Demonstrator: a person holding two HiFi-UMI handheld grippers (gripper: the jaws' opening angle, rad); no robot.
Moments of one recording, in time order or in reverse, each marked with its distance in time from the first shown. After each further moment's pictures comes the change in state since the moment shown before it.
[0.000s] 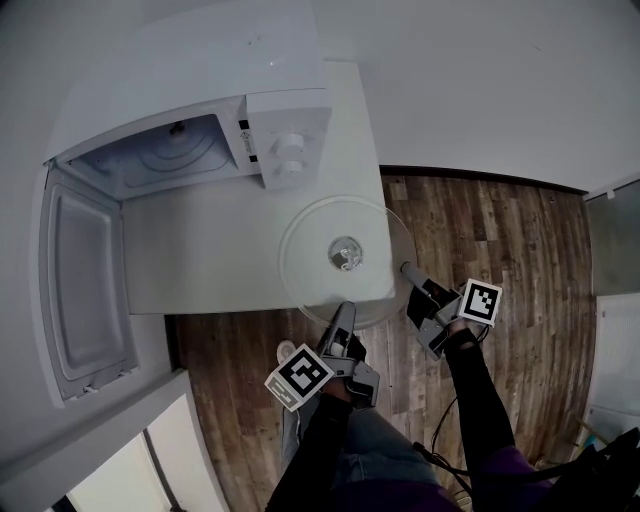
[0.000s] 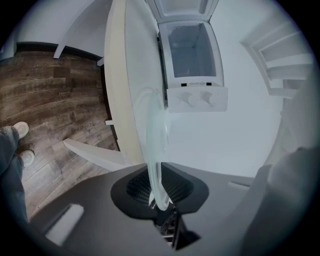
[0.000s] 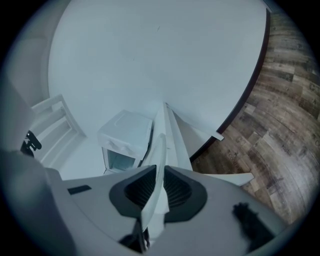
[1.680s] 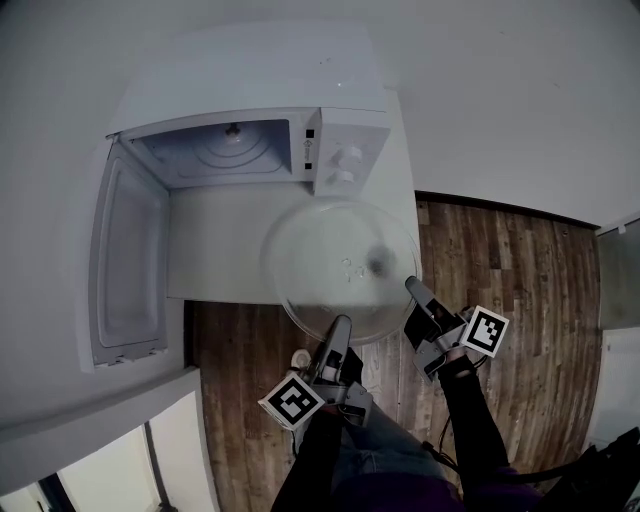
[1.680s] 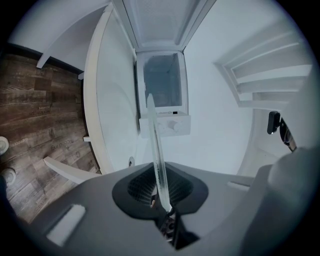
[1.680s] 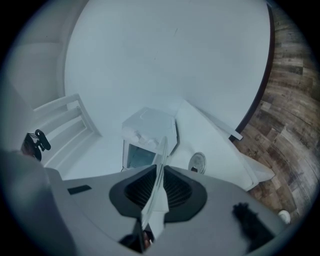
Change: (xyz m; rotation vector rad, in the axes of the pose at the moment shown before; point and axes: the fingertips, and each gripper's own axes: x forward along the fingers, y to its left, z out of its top) left arm -0.081 -0.057 0.053 0.051 -0.148 -0.252; right arm 0.018 0.106 -0.040 -0.040 -0.072 0.157
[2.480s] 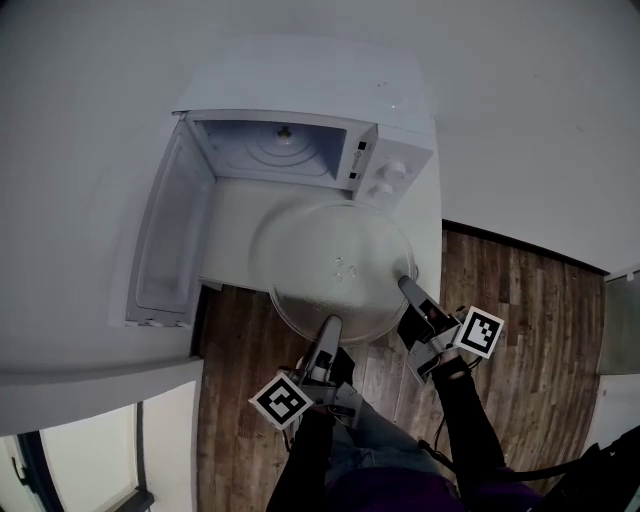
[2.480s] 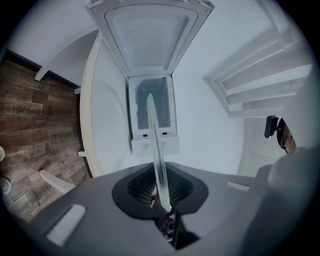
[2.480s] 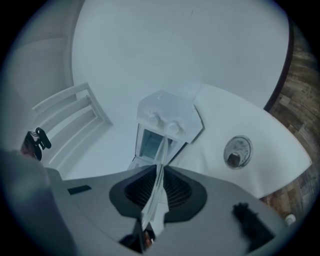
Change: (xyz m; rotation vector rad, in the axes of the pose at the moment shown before) left arm -0.043 -0.028 0.053 0.048 -0.144 -0.056; right arm 0.048 0.063 -0.032 -0.062 0.116 0.120
